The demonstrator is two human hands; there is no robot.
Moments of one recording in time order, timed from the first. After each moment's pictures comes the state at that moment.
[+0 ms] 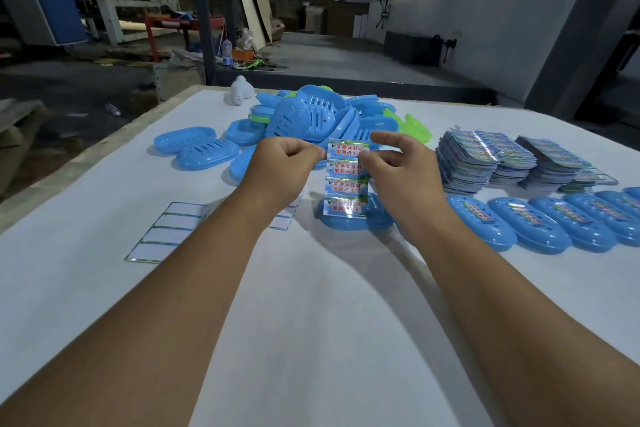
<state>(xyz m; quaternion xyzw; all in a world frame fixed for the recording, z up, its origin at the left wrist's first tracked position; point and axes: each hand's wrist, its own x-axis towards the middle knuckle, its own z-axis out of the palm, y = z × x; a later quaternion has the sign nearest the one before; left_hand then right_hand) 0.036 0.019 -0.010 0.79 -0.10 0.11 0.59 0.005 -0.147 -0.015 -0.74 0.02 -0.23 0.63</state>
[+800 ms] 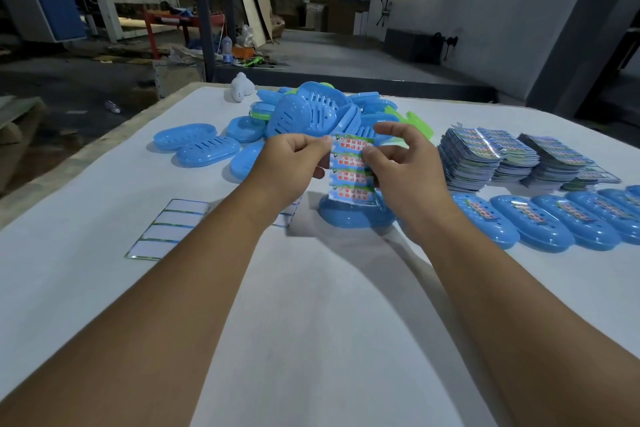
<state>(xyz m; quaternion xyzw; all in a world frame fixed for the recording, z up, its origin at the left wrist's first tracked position) 0.033 0.015 -0.007 0.78 -0.10 0.06 0.62 -0.002 -0.145 -0.010 -0.72 0.02 -0.23 0.65</state>
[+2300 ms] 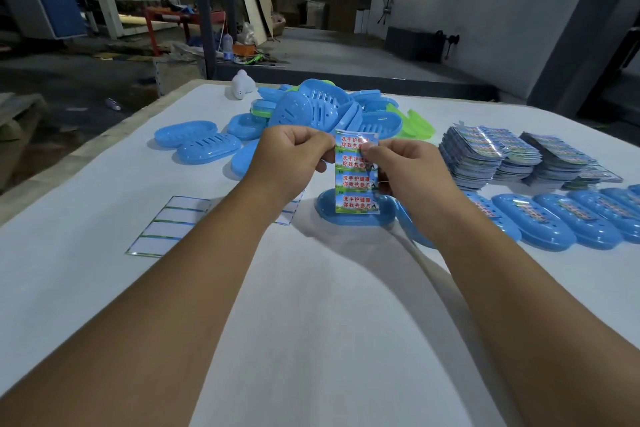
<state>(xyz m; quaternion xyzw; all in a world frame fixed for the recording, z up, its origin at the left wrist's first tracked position) 0.028 0.015 -0.003 0.75 -0.14 0.10 0.64 -0.015 -0.147 0.002 -0.75 0.03 -0.13 0.65</state>
